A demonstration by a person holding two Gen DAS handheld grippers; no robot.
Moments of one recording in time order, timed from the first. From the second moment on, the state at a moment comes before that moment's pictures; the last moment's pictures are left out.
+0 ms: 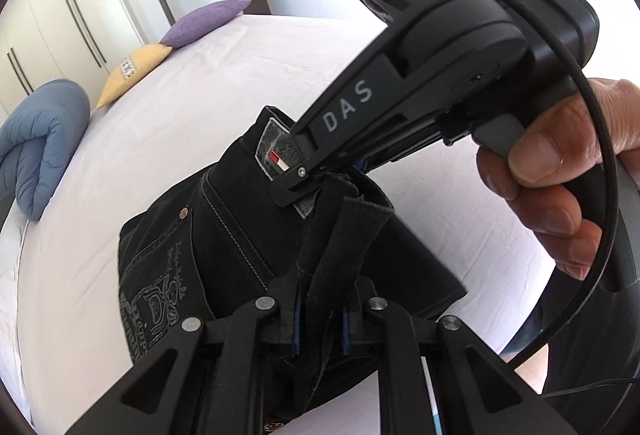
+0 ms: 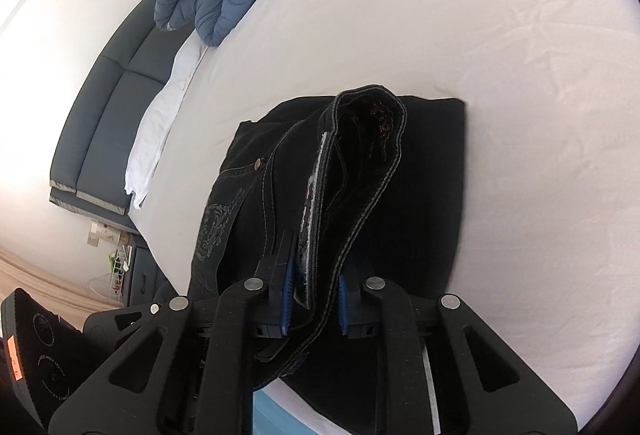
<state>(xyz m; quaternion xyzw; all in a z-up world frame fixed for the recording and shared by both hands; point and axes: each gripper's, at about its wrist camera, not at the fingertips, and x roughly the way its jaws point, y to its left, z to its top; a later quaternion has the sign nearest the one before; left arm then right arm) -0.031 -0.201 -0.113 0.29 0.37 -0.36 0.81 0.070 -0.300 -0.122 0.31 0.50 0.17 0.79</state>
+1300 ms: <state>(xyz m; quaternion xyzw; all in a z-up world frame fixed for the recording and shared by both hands) 0.194 -0.061 -0.157 0.03 0.52 -0.33 0.79 0.064 -0.265 -0.170 0.30 0.54 0.12 0.78</state>
